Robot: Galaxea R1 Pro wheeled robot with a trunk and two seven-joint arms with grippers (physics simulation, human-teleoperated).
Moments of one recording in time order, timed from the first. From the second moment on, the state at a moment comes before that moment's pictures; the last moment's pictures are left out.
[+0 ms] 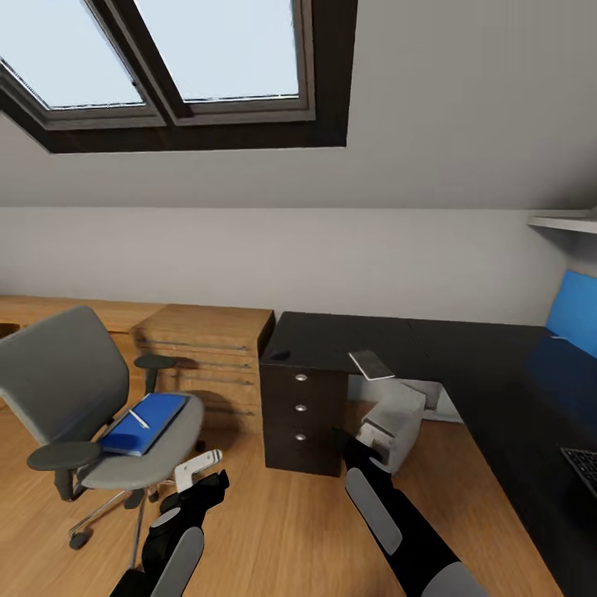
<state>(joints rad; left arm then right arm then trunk) -0.15 -0.01 -0.27 -1.49 0.61 0.46 0.75 -0.49 0.10 0.40 -1.00 -0.78 0.14 -0.61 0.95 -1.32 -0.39</state>
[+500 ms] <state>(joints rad) -0.15 -0.01 -0.27 -1.49 0.61 0.46 0.75 -0.49 0.09 0.40 -0.99 -0.78 0.12 -0.61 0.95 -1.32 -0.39</state>
